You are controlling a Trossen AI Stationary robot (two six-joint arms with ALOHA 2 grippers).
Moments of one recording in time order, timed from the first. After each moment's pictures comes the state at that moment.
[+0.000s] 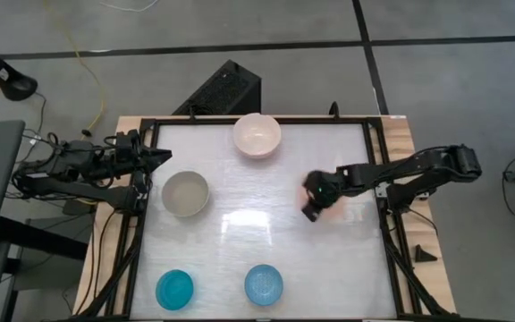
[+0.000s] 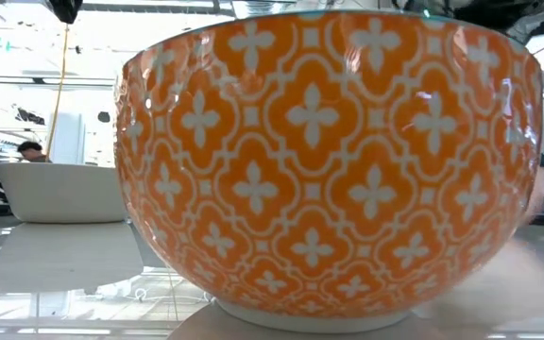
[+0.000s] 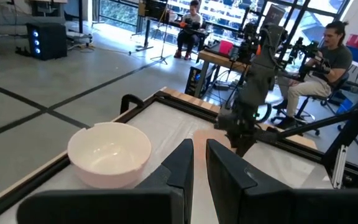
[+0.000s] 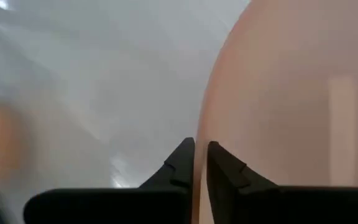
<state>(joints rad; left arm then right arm) -0.09 0.41 0.82 -0.45 -0.43 -0.26 -0.03 1.34 0.70 -0.34 -0.18 0.78</state>
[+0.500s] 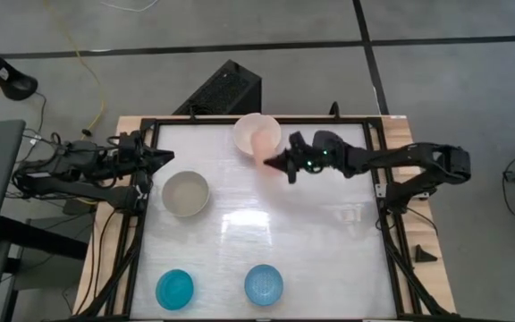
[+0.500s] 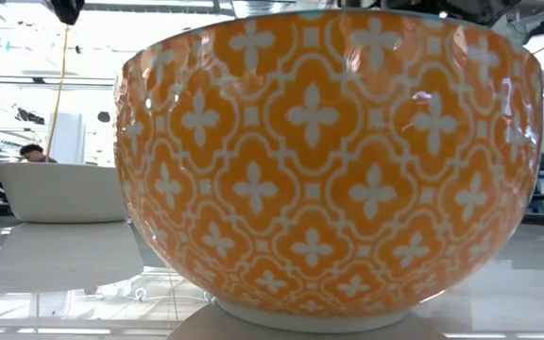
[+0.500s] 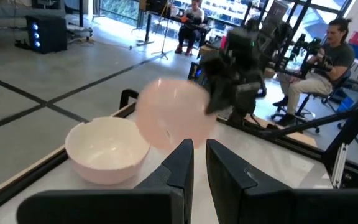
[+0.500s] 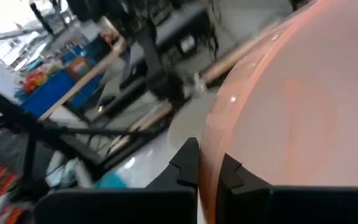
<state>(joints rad) -0.09 0.43 0.82 -0.46 -0.43 -0.28 -0.26 1.35 0.79 0.49 -0.24 0.59</state>
